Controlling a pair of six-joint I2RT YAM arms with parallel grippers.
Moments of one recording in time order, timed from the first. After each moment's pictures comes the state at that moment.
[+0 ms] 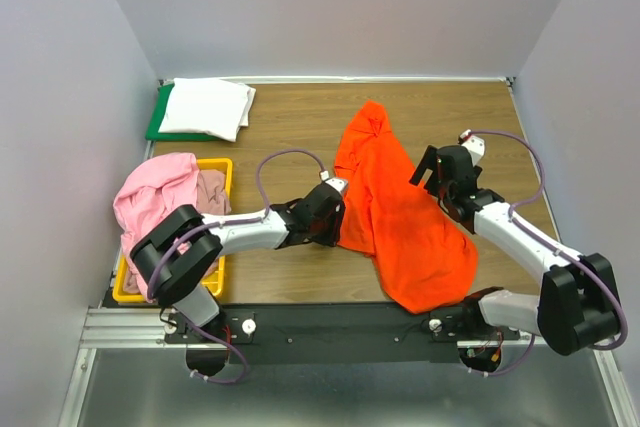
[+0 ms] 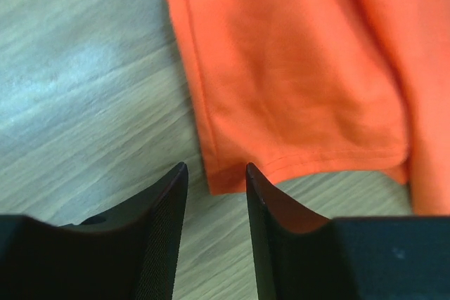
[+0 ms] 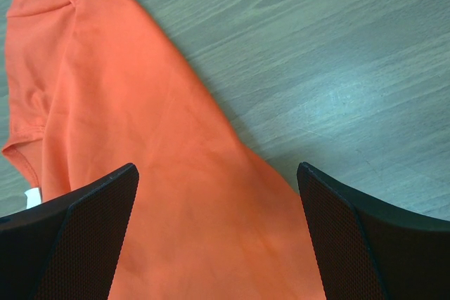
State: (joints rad) left arm -0.89 1.57 0.78 -0.09 -0.04 -0.49; right arm 0.33 1.23 0.68 -0.12 0.38 0.59
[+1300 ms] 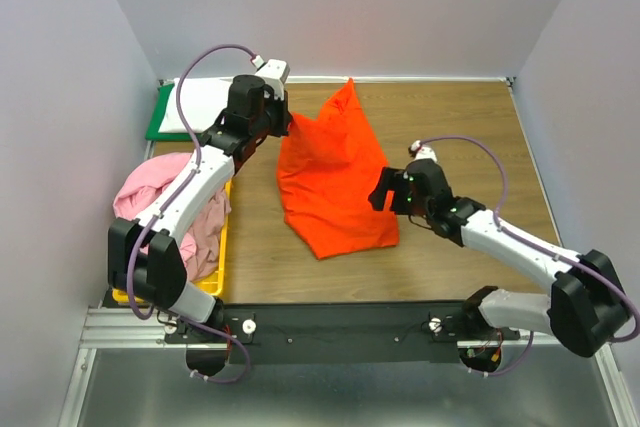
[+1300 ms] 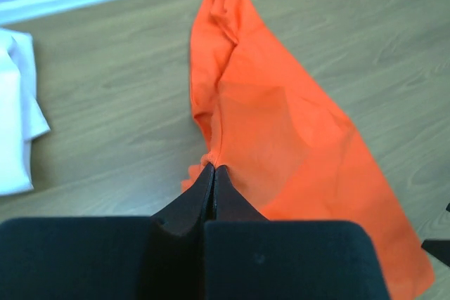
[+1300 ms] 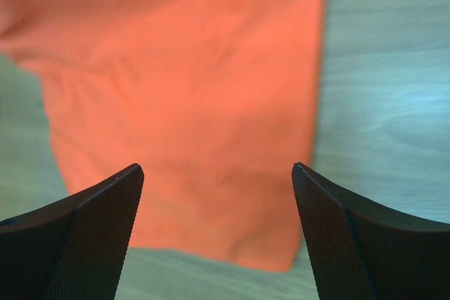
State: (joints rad) left arm -0.38 1.48 1.31 -0.21 0.08 -0.14; right arm 0.55 1.20 0.68 -0.13 0.13 0.56
